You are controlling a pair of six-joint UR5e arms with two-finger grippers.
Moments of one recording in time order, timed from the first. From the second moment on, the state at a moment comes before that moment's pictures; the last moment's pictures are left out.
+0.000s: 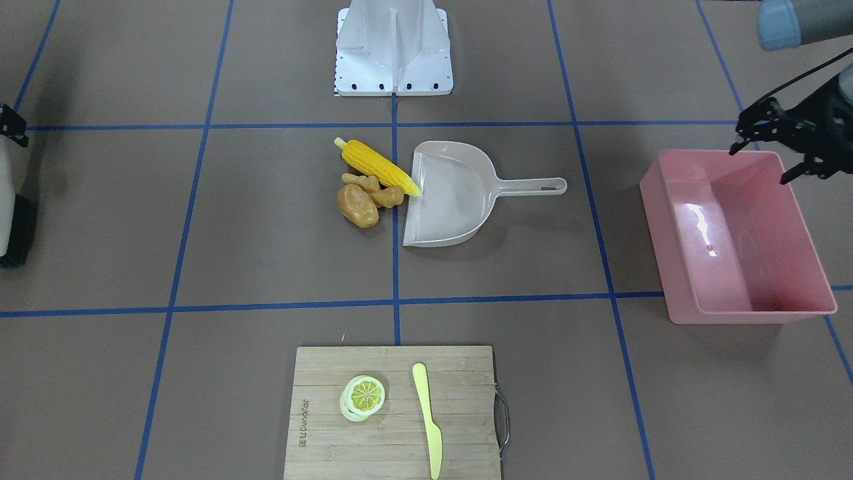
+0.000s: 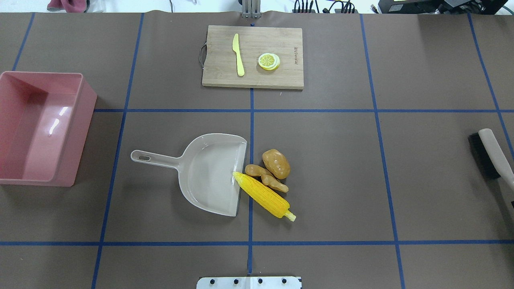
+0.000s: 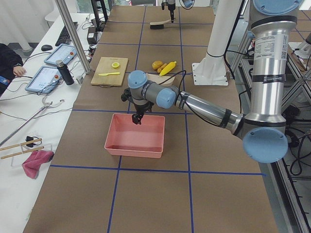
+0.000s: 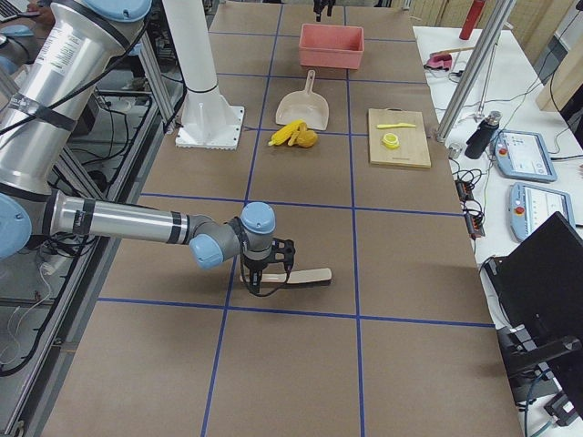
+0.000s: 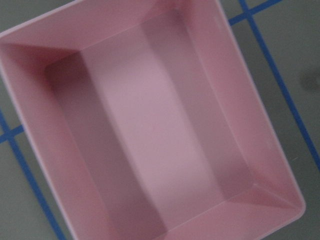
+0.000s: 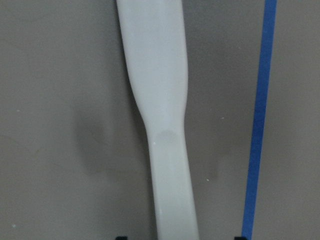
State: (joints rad) left arm -1.16 -1.64 -1.94 -1.59 -2.39 0.08; right arm 1.02 -2.04 1.82 -1.00 2.23 0.58
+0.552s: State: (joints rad) left arm -1.04 -1.83 -1.93 -1.63 -2.39 0.09; right arm 1.02 -2.04 1.89 -1.03 2.26 0.58
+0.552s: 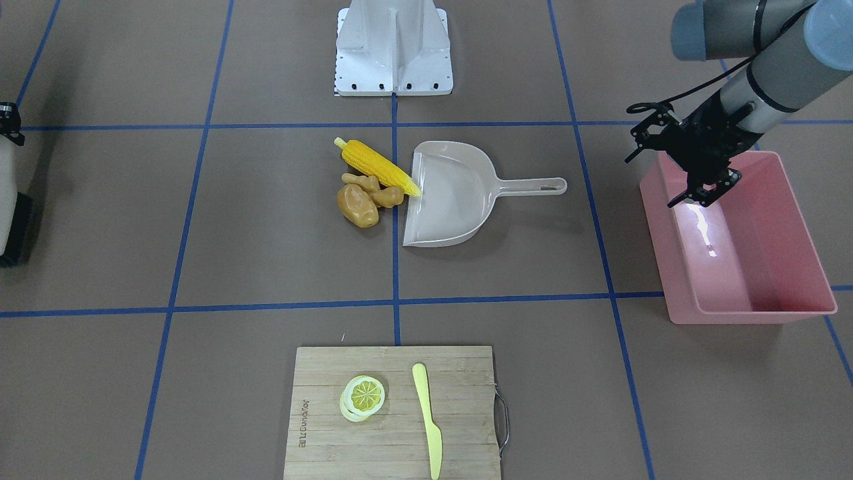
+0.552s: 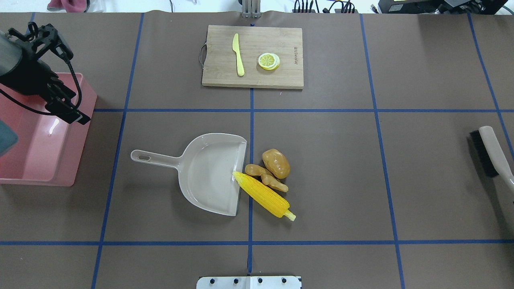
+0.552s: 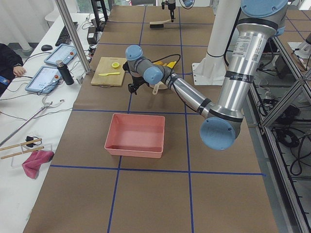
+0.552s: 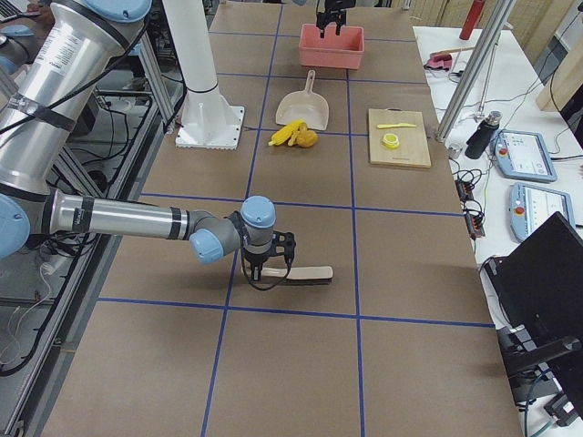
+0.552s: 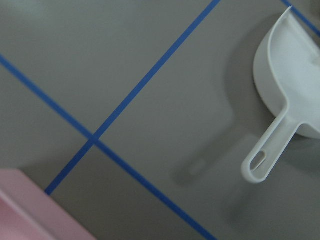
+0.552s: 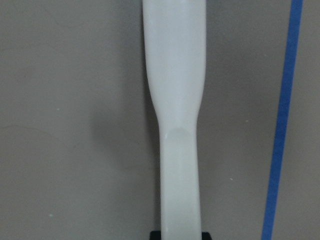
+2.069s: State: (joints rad) left arm -0.78 -1.82 -1.85 -2.20 -2.30 0.47; right arm 0.56 -1.45 2.13 -1.53 2.13 1.13
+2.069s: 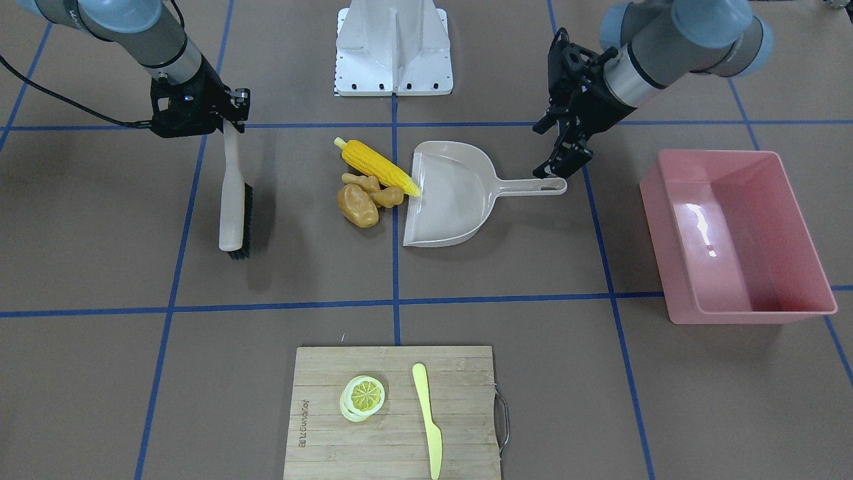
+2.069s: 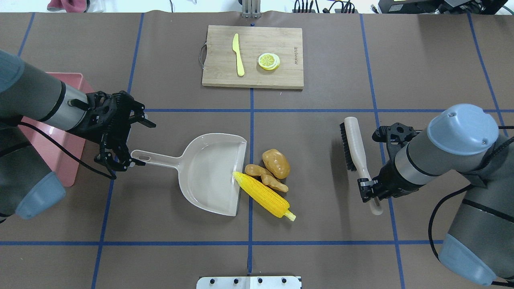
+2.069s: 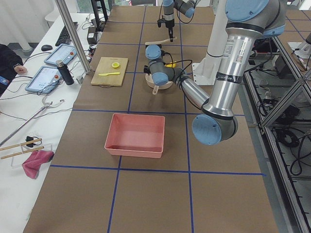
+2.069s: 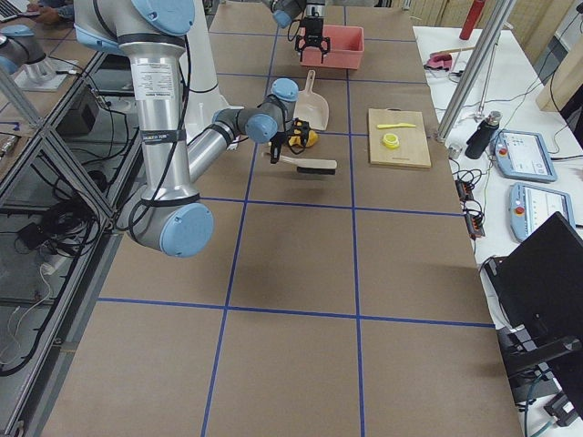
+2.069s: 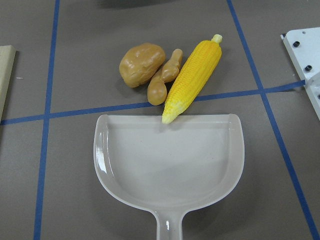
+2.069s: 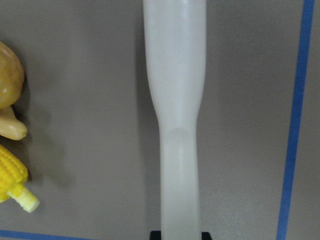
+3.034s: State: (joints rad) left arm -0.71 -1.86 -1.64 -2.46 -2.25 0.23; right arm 0.37 -1.24 2.08 -1.61 2.03 1.32
